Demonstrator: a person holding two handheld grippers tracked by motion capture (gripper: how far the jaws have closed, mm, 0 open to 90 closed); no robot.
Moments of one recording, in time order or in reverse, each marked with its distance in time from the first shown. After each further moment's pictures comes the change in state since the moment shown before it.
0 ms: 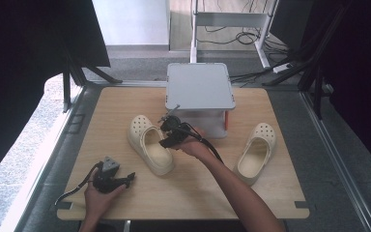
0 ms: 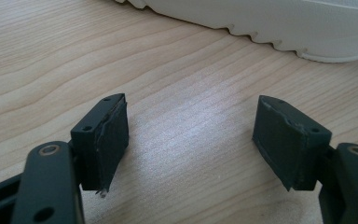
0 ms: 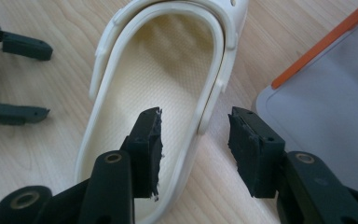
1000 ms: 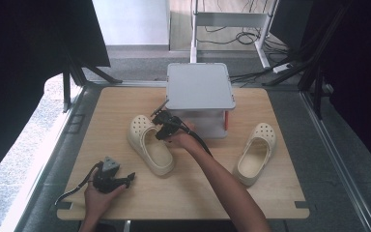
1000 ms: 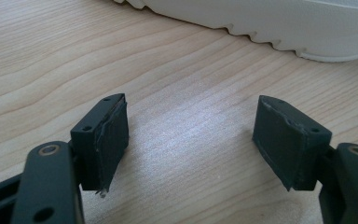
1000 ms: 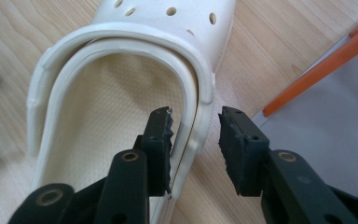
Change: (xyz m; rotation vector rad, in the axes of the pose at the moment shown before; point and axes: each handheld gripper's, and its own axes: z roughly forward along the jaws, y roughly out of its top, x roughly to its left) left arm 0.000 0.000 0.000 0.001 -0.002 0.004; right arm -0.013 0.029 0.041 0.067 -0.041 0.022
